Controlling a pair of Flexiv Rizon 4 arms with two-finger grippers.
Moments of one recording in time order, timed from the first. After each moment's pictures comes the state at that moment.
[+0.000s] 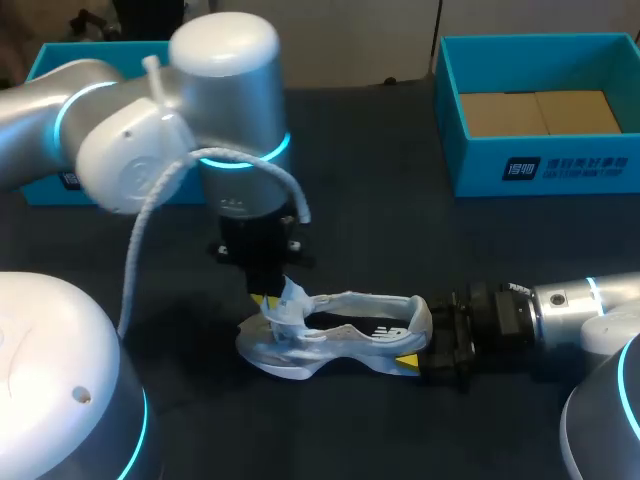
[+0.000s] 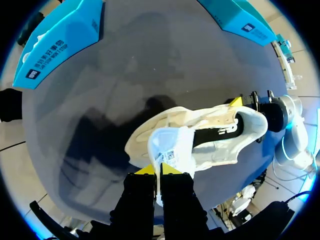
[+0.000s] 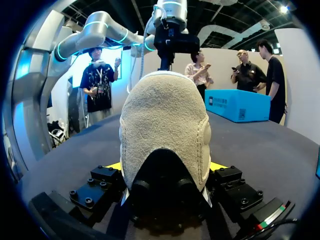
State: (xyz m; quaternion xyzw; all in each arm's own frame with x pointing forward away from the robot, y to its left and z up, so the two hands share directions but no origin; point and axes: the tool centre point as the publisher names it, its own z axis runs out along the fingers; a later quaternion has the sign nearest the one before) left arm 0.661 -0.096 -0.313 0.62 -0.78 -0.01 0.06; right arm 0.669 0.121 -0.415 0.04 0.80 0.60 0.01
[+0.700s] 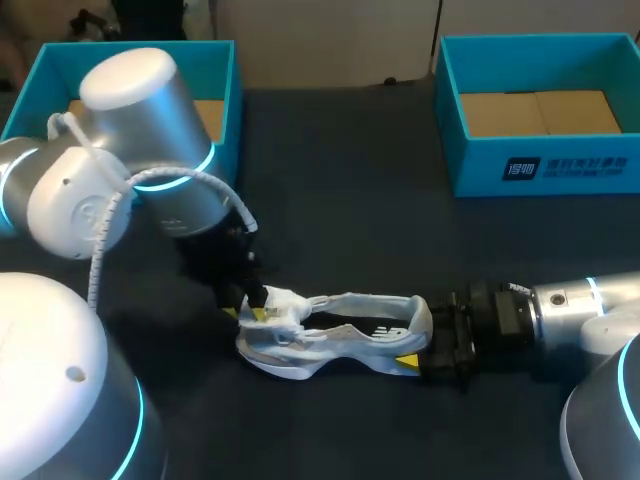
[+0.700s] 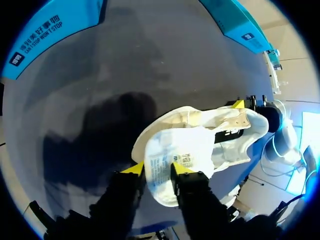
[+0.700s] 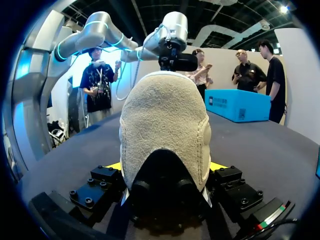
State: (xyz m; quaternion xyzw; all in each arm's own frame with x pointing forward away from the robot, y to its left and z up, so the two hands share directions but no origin) left arm 0.664 -0.070 -0.348 0.62 -0.77 0.05 0.14; right arm 0.669 0.121 -0.415 0.04 0.80 0.60 0.01
